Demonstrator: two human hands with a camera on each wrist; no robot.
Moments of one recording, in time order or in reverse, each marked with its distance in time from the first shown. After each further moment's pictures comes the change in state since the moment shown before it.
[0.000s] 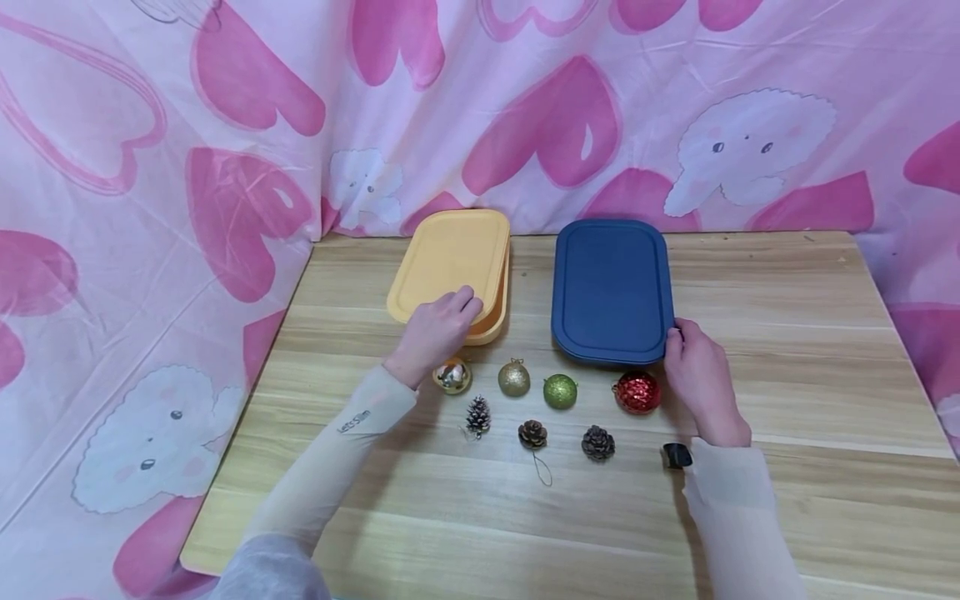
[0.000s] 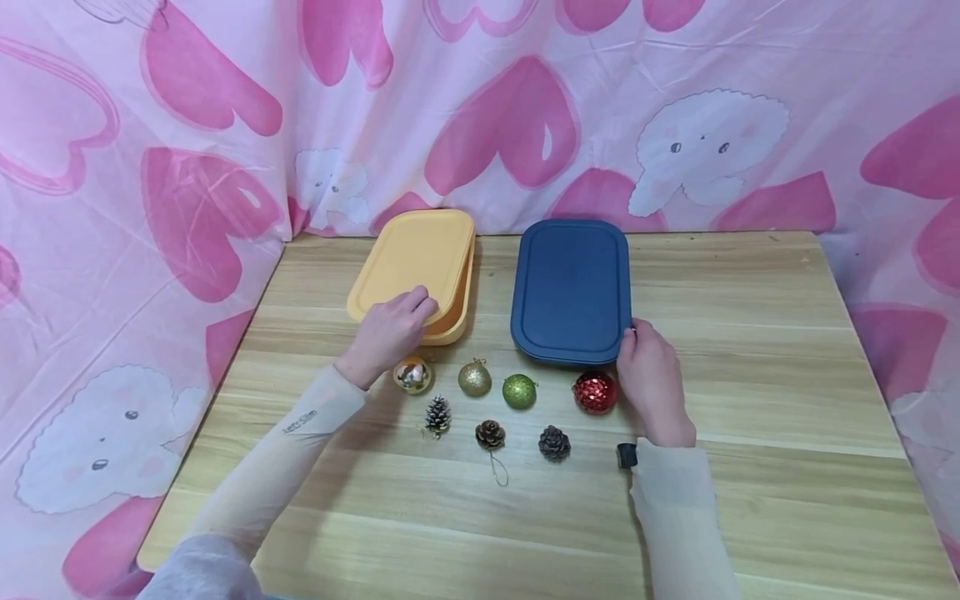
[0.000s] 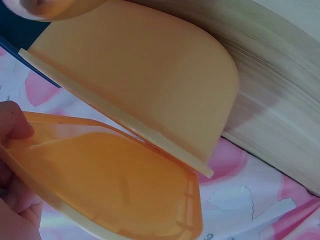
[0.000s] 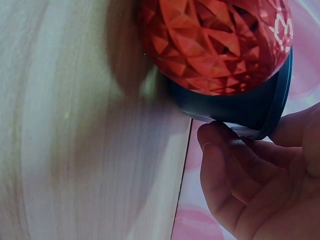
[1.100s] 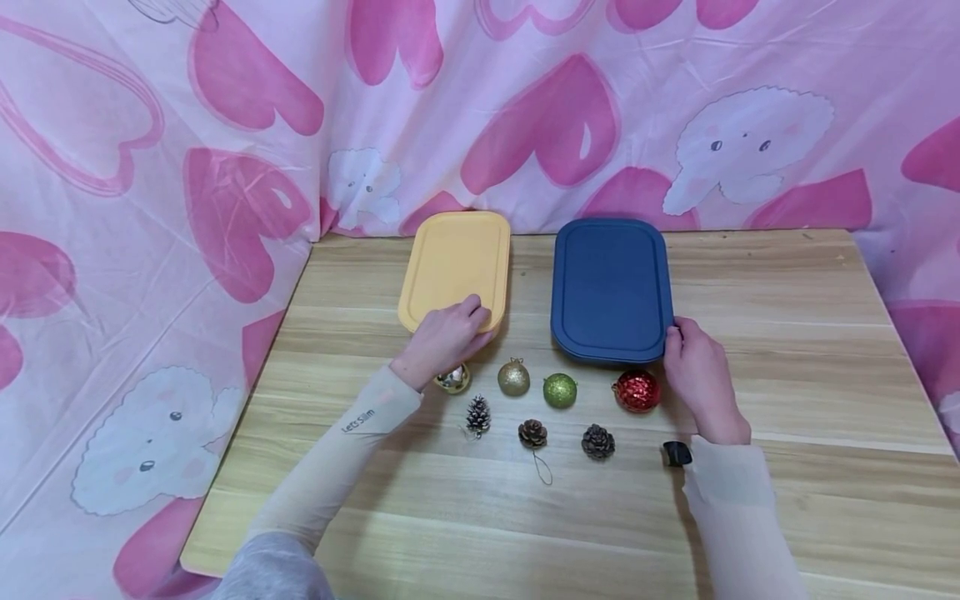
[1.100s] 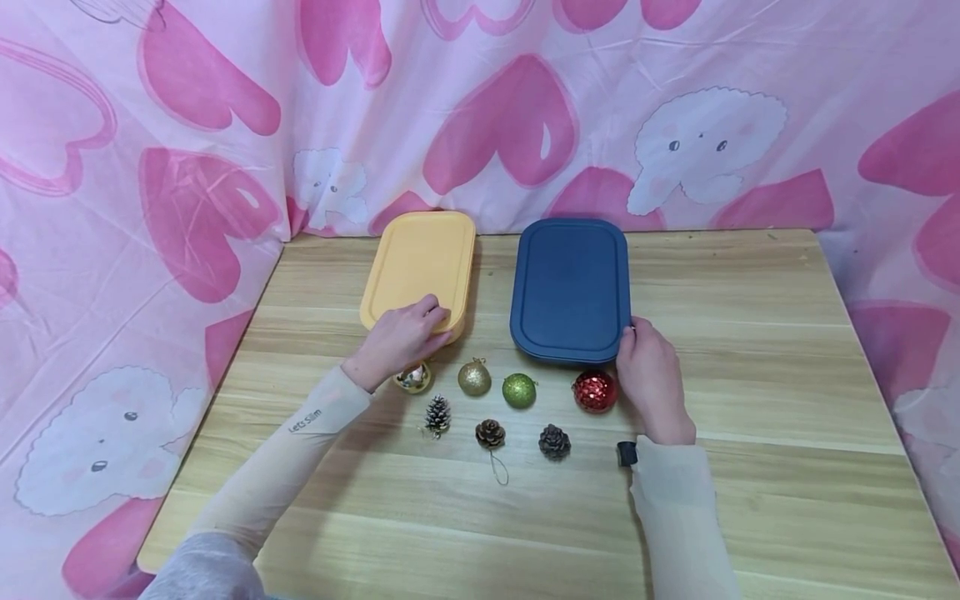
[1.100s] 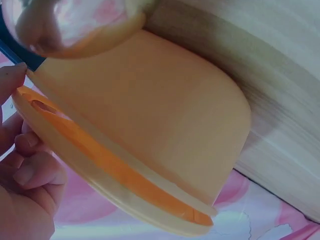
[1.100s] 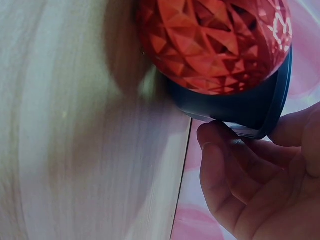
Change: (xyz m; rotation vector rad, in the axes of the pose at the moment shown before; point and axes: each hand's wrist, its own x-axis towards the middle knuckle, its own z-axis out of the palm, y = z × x) left_hand 0.001 0.008 0.012 -0.106 -0.177 -0.055; right_hand 0.000 0.000 0.000 -0.006 -0.002 -0.006
